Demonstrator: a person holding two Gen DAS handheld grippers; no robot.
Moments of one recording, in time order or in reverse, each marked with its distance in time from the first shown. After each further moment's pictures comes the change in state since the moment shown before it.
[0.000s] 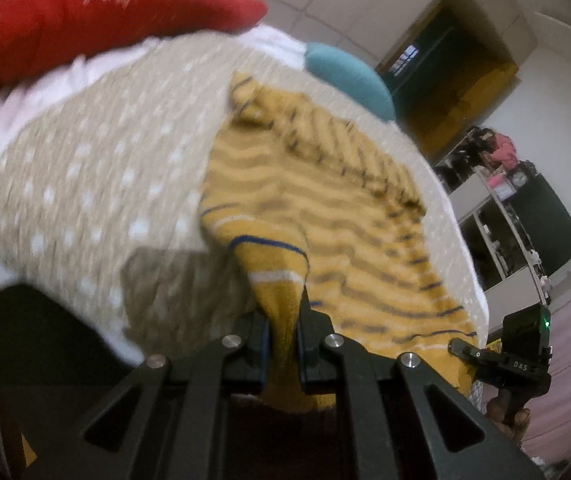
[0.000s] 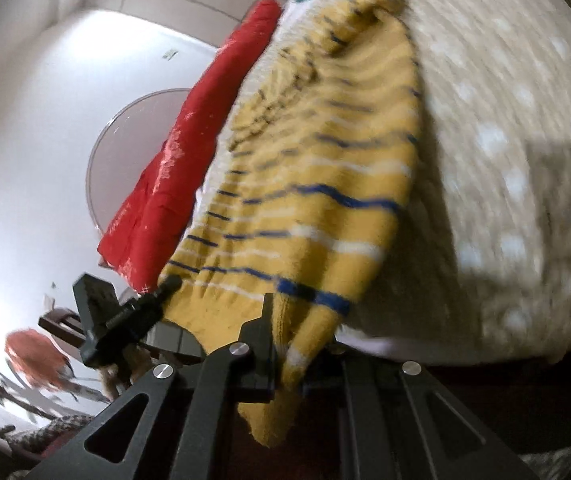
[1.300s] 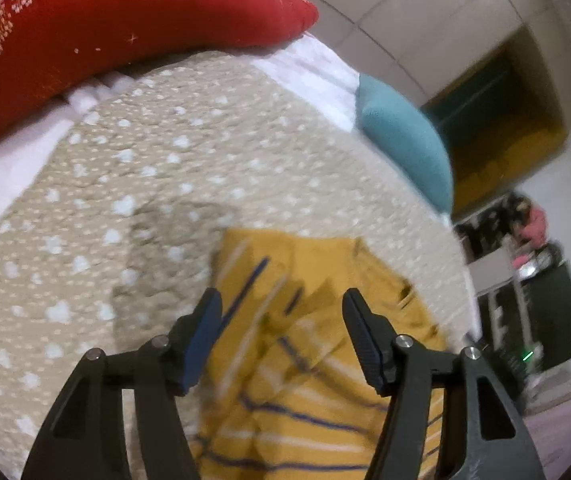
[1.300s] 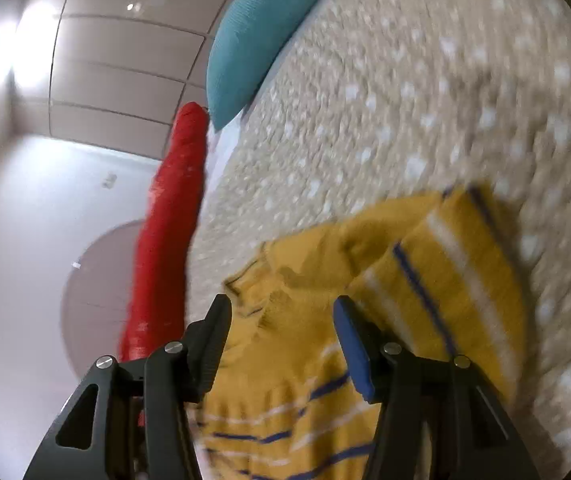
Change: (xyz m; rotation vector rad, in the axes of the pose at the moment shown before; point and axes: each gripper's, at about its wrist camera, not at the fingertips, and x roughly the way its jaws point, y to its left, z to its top) left arm 0.186 0.049 0.269 -0.186 0.036 0.057; right arm 0.091 -0.080 0.353 0.309 -0.268 -0.116
